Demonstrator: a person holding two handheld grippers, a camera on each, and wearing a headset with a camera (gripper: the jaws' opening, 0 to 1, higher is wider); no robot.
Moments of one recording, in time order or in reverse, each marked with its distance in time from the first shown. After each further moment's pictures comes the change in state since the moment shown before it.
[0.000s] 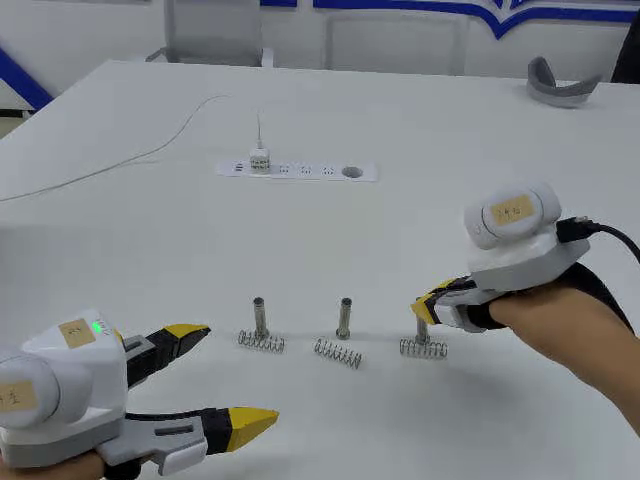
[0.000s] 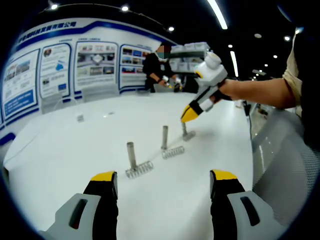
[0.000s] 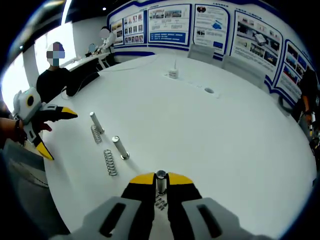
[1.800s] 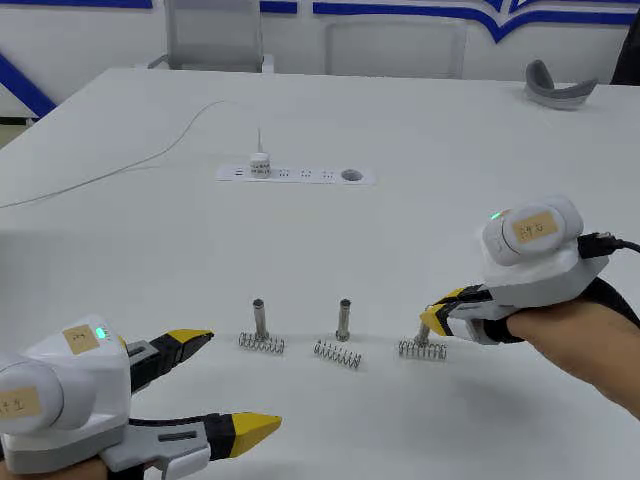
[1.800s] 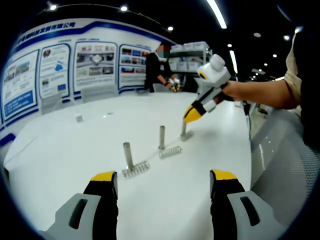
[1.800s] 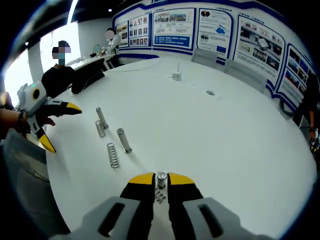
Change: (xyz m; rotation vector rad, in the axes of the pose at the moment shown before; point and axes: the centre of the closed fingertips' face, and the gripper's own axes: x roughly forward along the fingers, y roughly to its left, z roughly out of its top) left arm -0.001 -0.007 0.001 0.005 0.003 -0.001; right arm -0.010 -0.002 -0.009 -0.033 -0.035 0.019
